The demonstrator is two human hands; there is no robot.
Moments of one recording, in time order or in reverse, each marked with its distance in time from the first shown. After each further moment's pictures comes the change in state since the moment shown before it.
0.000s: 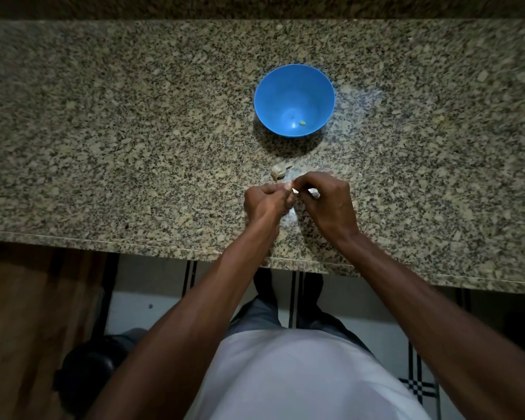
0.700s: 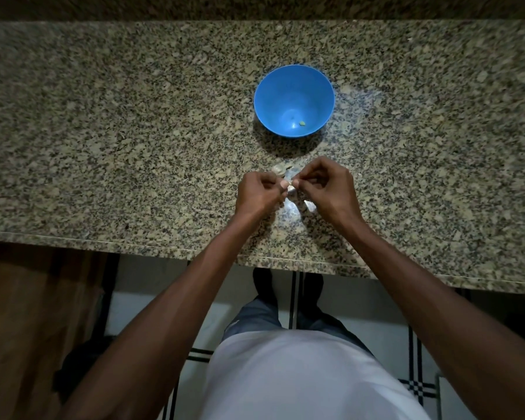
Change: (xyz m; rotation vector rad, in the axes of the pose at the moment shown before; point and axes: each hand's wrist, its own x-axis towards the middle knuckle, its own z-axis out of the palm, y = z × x) left_hand 0.014 0.019 -0.024 0.472 -0.186 0.349; right_hand 0.015 0.001 -0.007 0.323 -0.049 0.348
